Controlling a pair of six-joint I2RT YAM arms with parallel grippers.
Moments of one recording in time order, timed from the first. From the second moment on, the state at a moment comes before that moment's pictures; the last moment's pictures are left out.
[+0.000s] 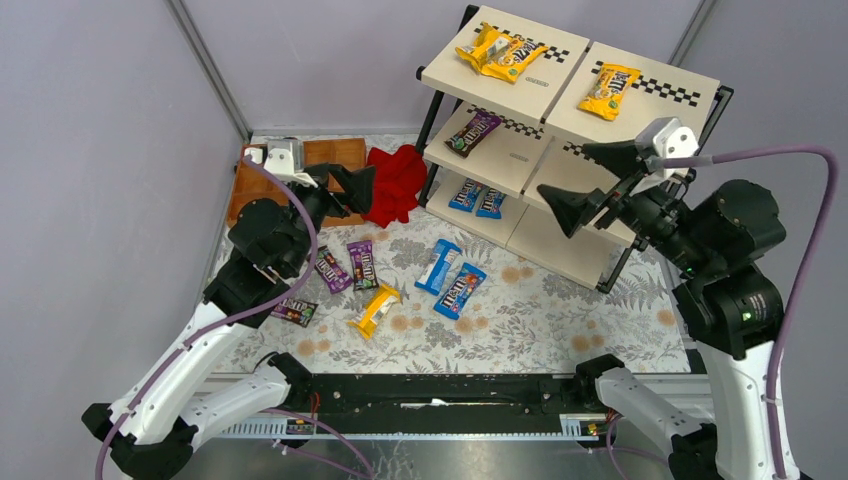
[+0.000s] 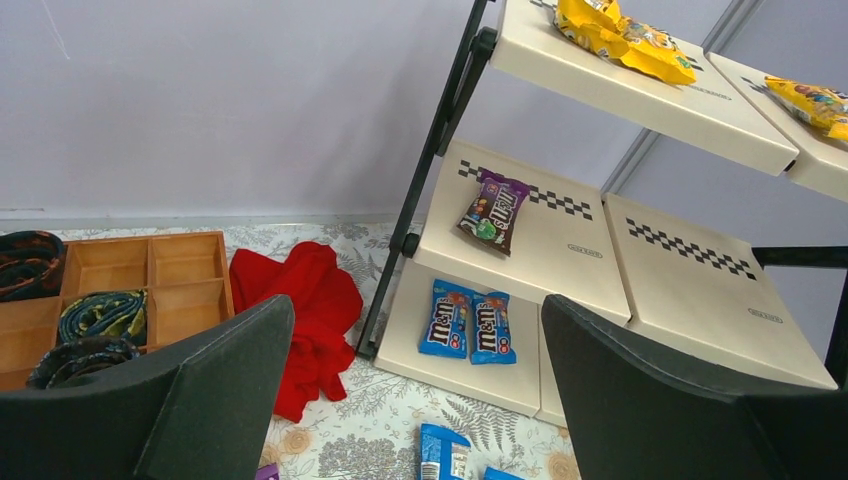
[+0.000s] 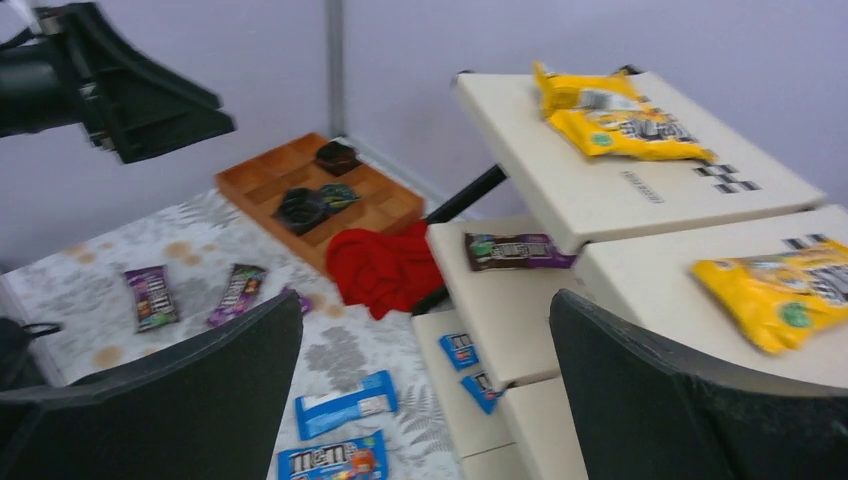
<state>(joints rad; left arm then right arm) -0.66 0.84 1.07 -0.11 -0.33 -0.26 0.33 0.88 1.56 -0.59 -0.38 -0.10</state>
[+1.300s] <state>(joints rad) -0.65 0.79 0.86 -0.67 -0.38 -0.72 0.88 1.54 0.95 0.00 -0.33 0.61</state>
